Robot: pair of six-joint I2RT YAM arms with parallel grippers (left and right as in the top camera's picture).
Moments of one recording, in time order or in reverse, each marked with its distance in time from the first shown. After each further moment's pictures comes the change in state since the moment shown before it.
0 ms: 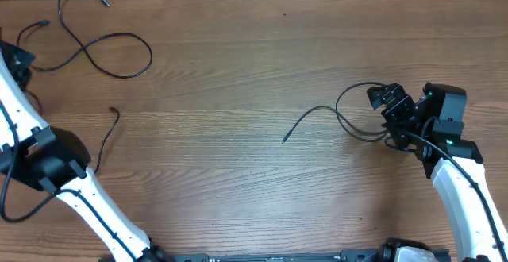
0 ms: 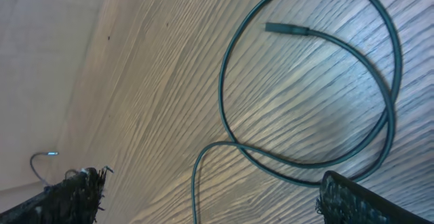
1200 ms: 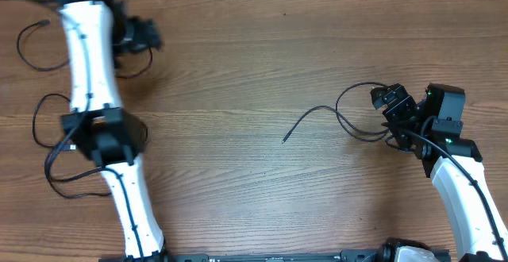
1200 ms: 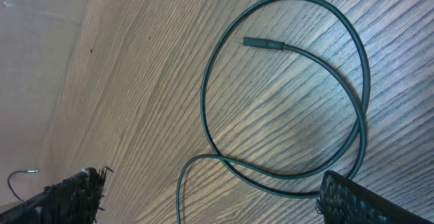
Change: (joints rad) left arm -0.470 0.014 -0.086 0.004 0.280 0.322; right arm 0.000 0.014 0.000 0.000 0.060 0.000
